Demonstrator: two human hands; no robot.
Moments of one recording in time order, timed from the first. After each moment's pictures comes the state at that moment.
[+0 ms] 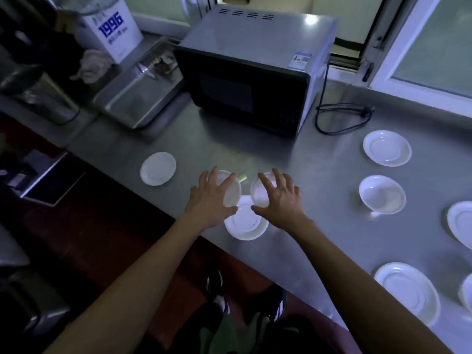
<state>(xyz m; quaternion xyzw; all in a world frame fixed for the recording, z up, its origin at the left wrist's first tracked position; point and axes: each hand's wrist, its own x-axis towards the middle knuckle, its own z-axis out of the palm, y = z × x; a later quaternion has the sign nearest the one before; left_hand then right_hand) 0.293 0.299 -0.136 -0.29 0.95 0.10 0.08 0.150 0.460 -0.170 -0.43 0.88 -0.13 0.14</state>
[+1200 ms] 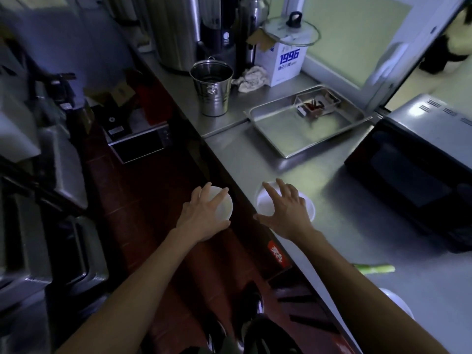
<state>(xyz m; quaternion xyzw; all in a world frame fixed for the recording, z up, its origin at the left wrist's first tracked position) 0.638 0.010 -0.114 -0.50 0.85 0.17 0.02 0.409 0.091 -0.101 -0.62 0.77 -0.06 0.10</state>
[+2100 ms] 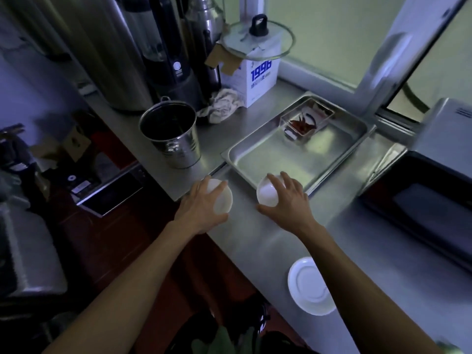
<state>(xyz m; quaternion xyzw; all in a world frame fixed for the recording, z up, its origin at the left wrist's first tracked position) 0.490 -0.283 -0.112 -0.41 0.90 0.17 0.05 0.281 -0.144 -0.107 -0.49 0.84 -0.19 0.15</state>
